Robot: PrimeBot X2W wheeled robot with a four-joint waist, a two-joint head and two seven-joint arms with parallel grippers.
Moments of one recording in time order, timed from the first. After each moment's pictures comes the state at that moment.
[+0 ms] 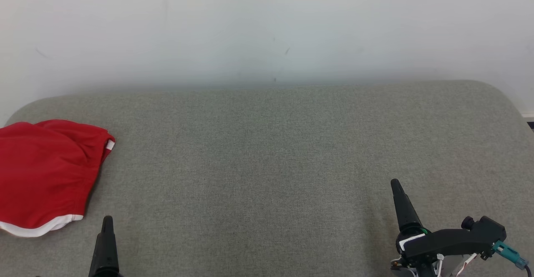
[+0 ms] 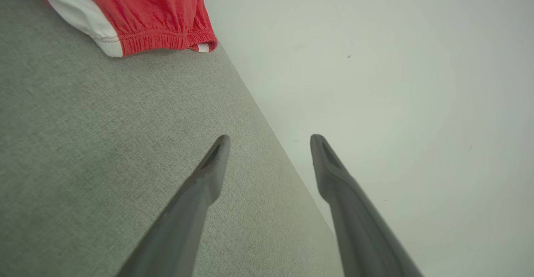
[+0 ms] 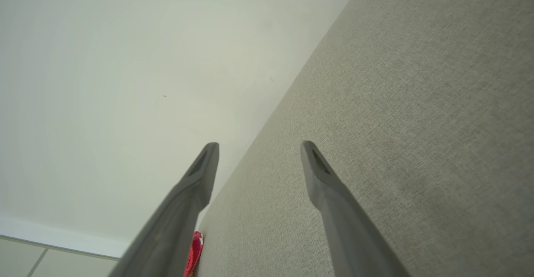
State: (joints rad) left arm 0.02 0.04 0.13 0.13 -1.17 -0.13 -0.03; right arm -0.15 -0.05 0.07 0.32 1.13 0.13 -0.04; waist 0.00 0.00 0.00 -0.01
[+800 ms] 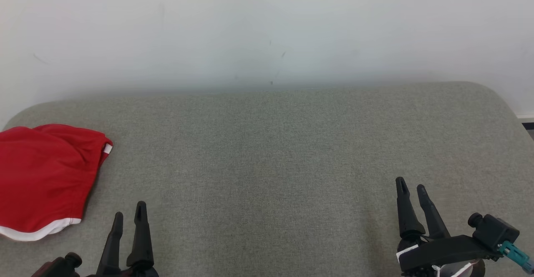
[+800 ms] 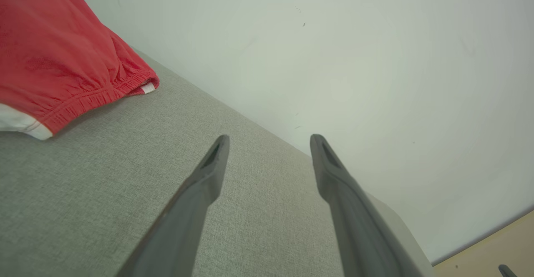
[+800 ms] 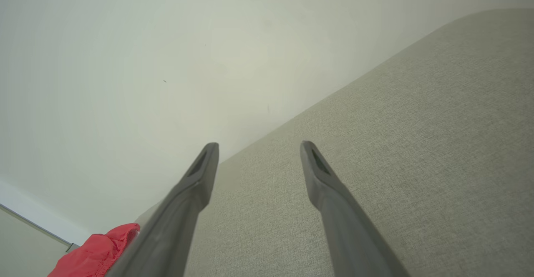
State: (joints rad) left arm 0.02 0.04 0.01 0.05 -0.72 -0.12 -0.11; right arm -0.08 -0.05 0.05 0.19 0.68 0.13 -0.12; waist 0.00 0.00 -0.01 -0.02
